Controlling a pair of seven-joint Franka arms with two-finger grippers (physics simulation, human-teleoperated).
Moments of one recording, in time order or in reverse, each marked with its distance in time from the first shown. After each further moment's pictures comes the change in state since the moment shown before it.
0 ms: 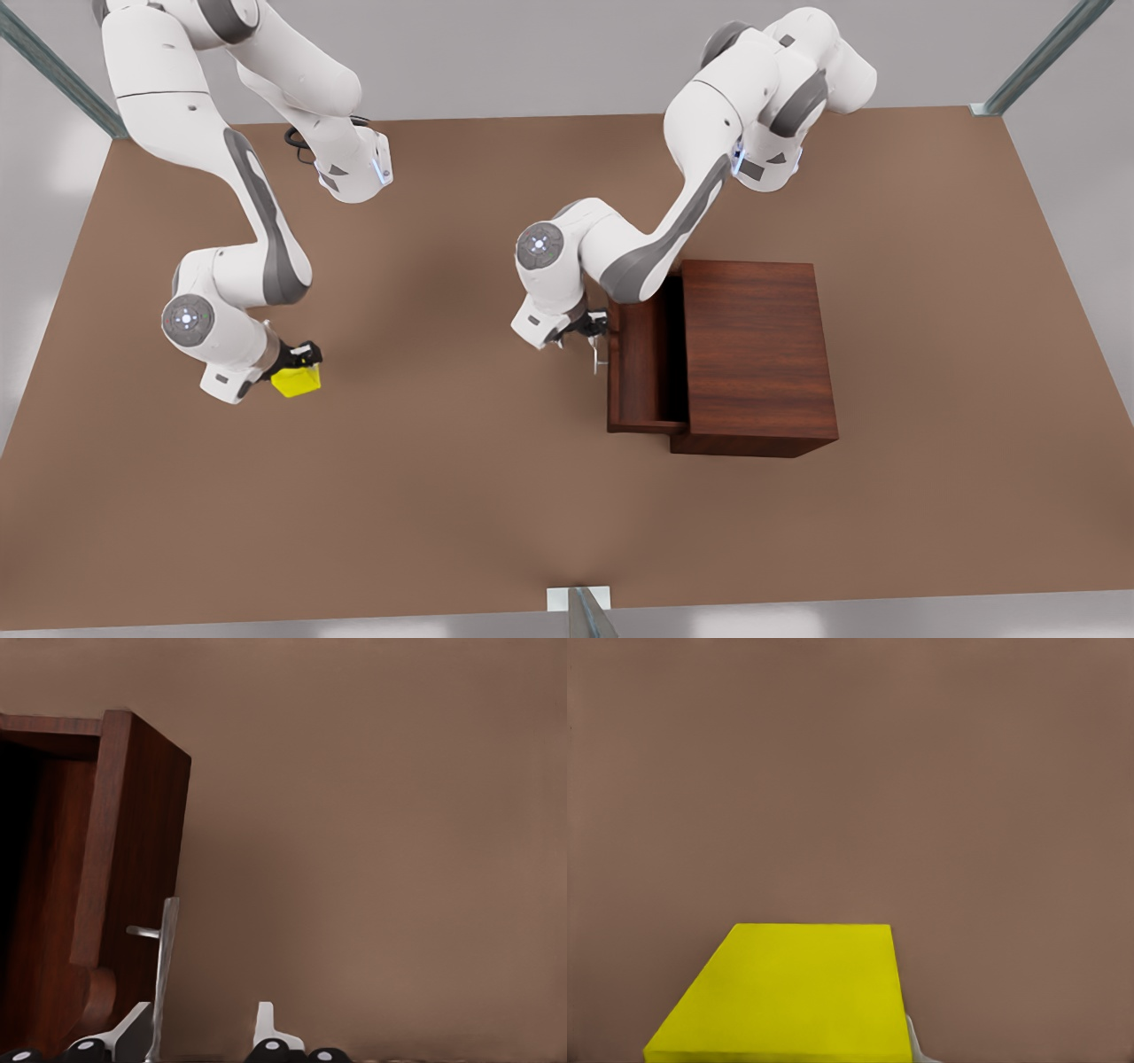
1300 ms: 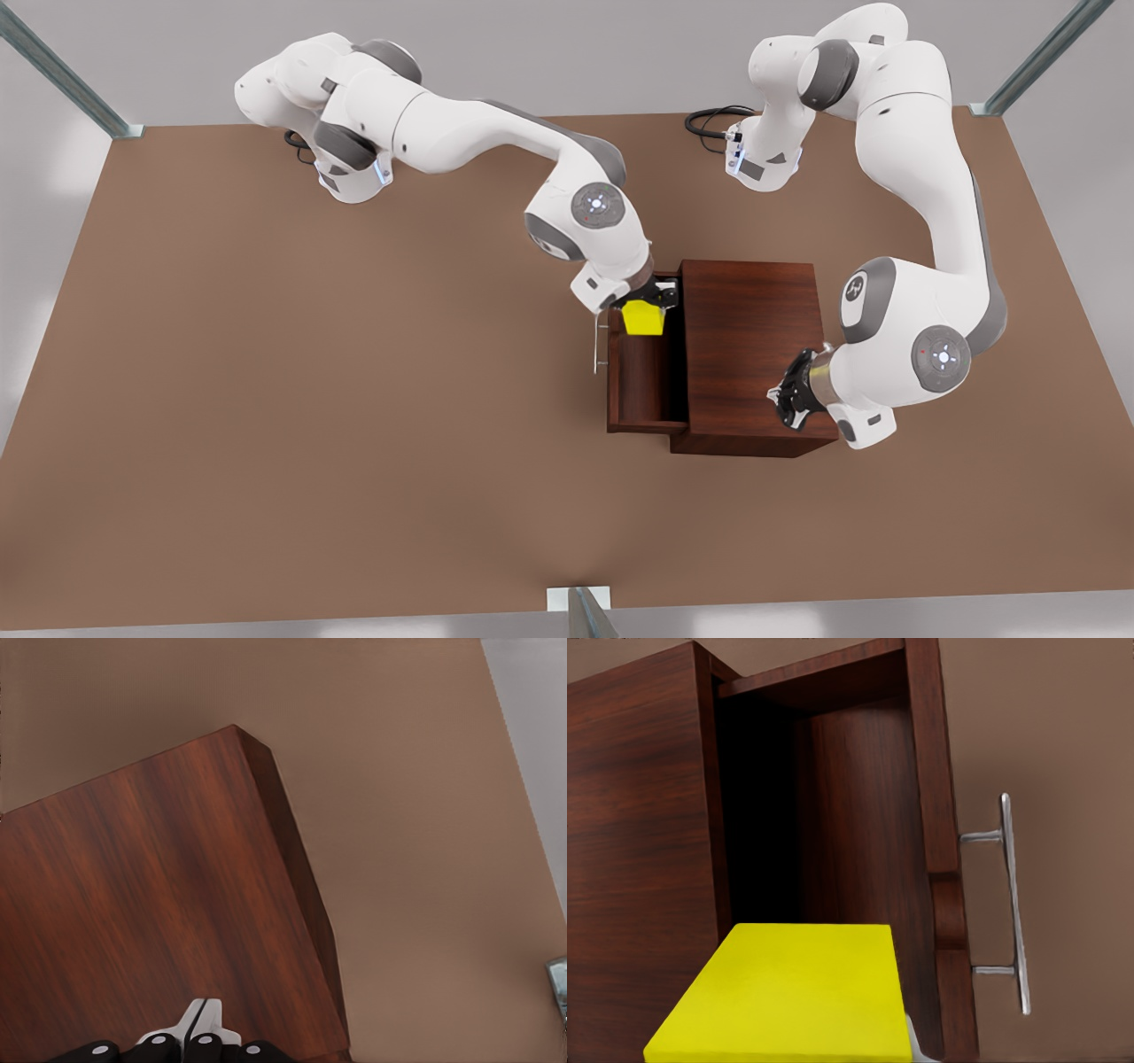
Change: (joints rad) left arm 0.608 -0.116 0.000 0.006 -0.339 -0.185 -0.494; right arm 1.065 0.625 -0.020 1.107 -0.043 -0.141 1.335
